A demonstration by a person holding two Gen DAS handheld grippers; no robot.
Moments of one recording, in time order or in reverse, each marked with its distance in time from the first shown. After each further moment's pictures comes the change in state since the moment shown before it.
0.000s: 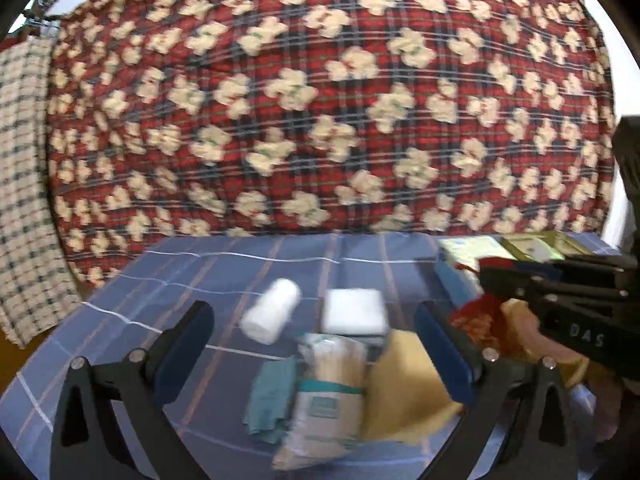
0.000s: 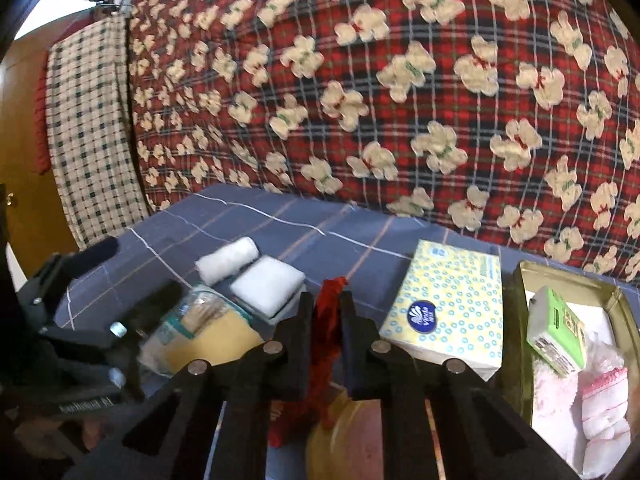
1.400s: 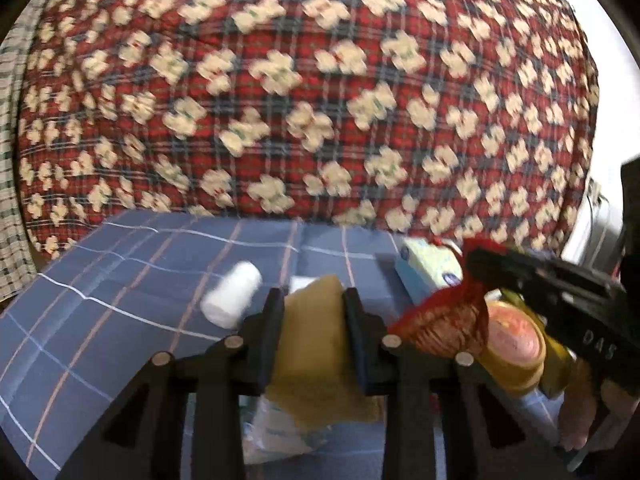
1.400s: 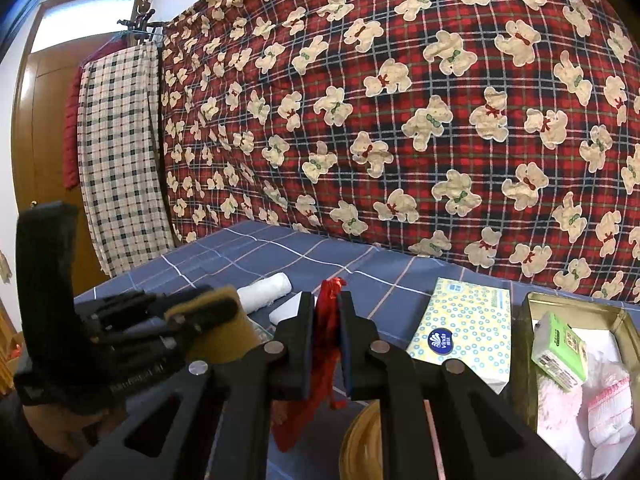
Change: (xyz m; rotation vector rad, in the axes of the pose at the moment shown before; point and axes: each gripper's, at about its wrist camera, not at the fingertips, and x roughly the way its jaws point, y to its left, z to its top) left arm 0.001 0.017 0.000 -0.109 0.018 -0.141; right arm -0.029 0.011 -0.001 -0.015 -0.149 0.072
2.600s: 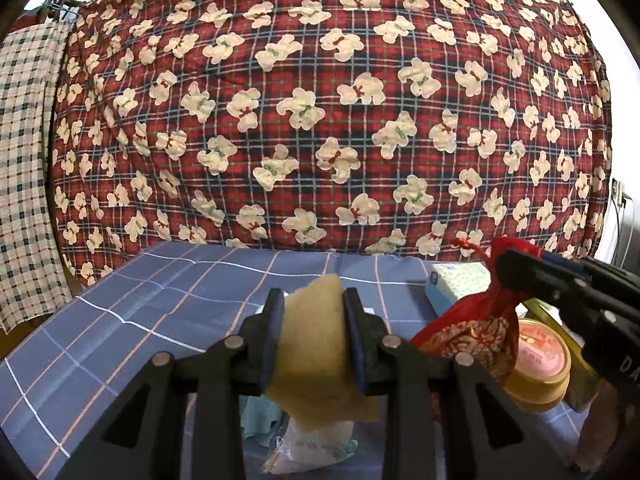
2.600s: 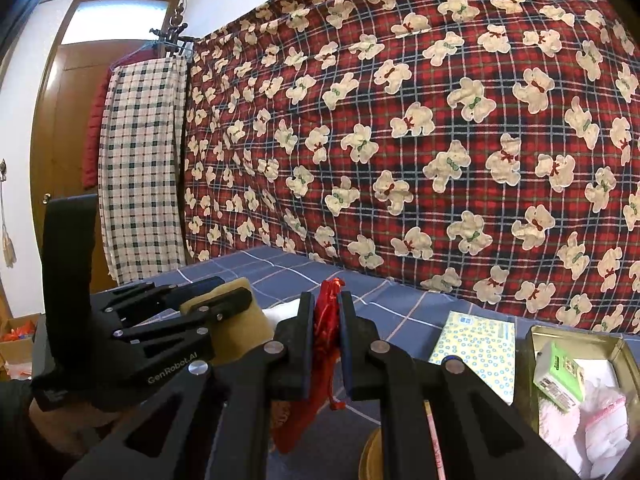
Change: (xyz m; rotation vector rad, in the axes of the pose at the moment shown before) left arm -0.013 -0.006 -0.001 0.044 -0.110 0.127; right arm -0.017 0.020 -0.002 -0.083 -0.129 0.023
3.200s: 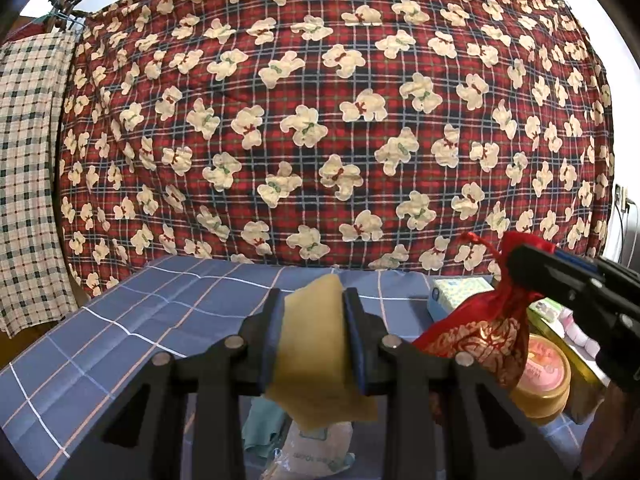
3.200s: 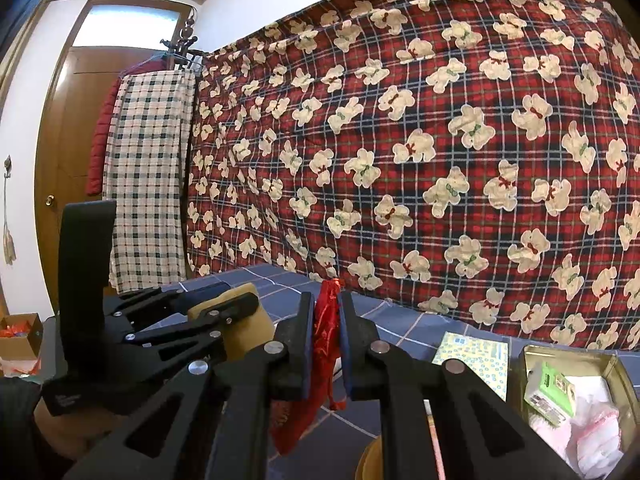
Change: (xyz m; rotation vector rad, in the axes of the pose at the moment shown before) left arm -0.004 -0.004 0.005 0.001 -0.052 0.022; right arm -0.012 0.003 0.003 -0.037 -0.079 -0.004
